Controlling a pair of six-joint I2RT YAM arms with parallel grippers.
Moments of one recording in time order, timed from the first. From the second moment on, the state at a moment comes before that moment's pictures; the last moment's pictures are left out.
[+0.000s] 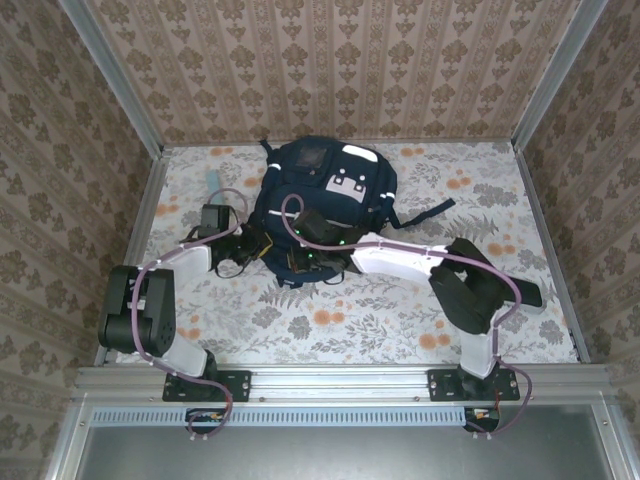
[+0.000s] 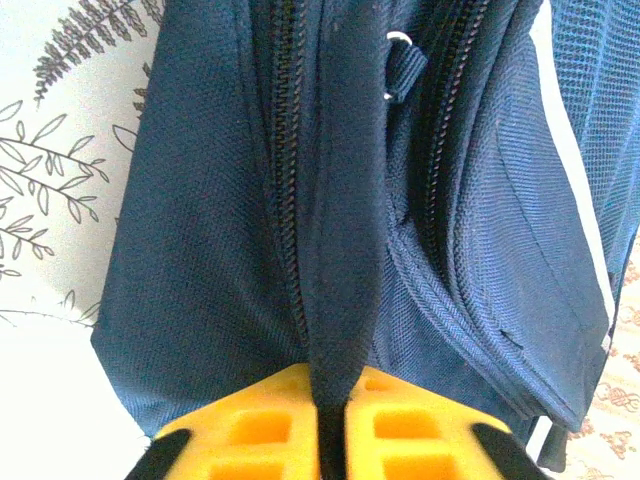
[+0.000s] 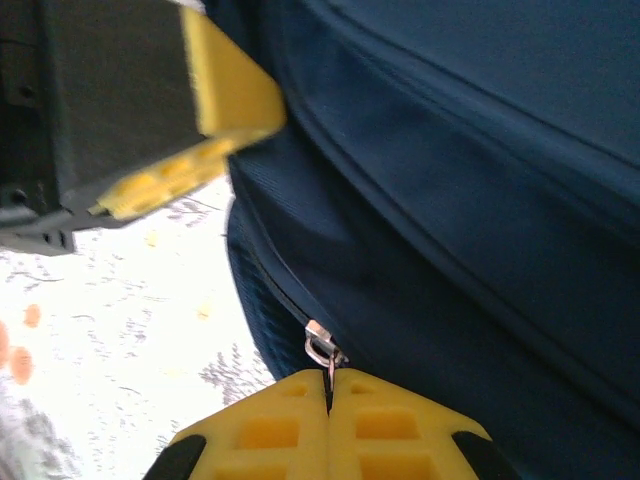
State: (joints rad) left arm -0.18 1.53 0.74 -0.10 0.54 -0.84; right arm 0.87 1.86 1.31 -0.31 -0.02 0.63
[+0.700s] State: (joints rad) left arm -0.19 1.43 0.74 -0.16 0.61 -0.78; right arm 0.77 1.60 1.05 -0.31 0.22 0.68
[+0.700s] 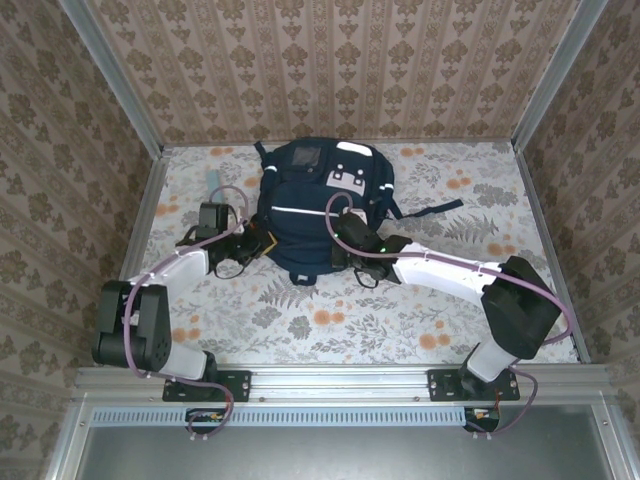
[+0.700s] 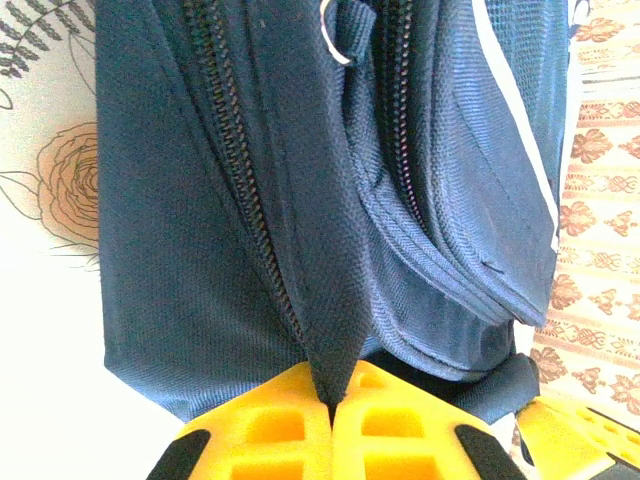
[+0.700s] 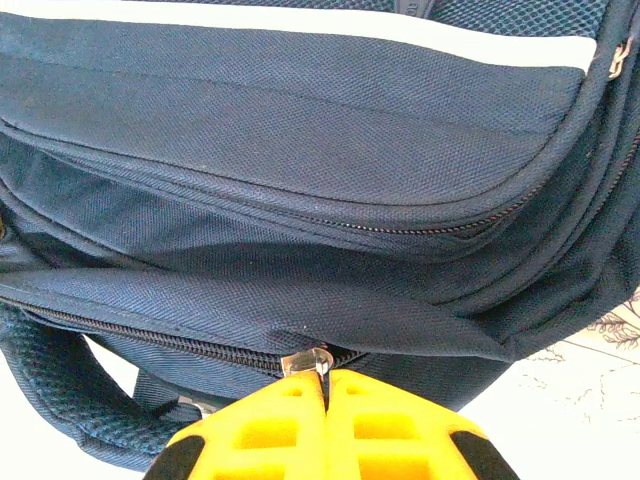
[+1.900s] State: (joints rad) left arm -0.19 1.44 0.73 -0.16 0.52 -0.79; right arm 0.90 1.55 1.03 -0.36 0.31 0.69
